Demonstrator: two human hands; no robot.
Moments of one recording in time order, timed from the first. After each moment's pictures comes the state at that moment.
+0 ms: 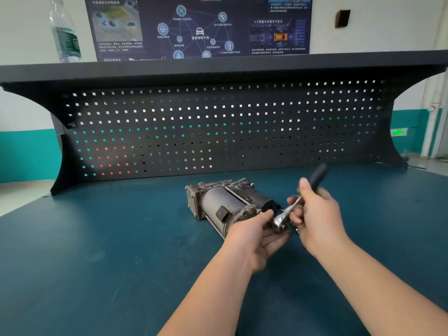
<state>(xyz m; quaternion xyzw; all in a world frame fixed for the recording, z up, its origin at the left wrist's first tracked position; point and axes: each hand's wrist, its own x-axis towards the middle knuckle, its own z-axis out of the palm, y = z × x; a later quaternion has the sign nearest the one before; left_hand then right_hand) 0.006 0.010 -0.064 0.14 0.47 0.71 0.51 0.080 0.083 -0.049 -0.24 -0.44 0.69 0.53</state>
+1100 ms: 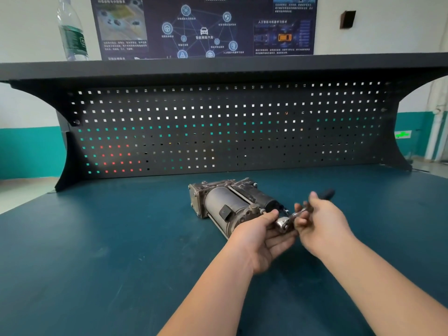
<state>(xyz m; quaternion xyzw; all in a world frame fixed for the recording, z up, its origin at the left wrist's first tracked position) 0.005 0.007 -0.066 0.16 0.47 0.69 0.53 0.079 0.091 -0.053 -0.28 -0.30 0.78 0.48</state>
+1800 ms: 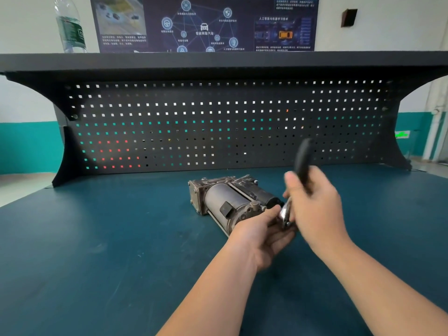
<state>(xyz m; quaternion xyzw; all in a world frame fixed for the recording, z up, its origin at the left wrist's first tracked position) 0.004 0.009 -0.066 0.15 0.45 0.71 0.53 0.081 0.071 -0.051 -0.20 -0.71 0.36 0.58</state>
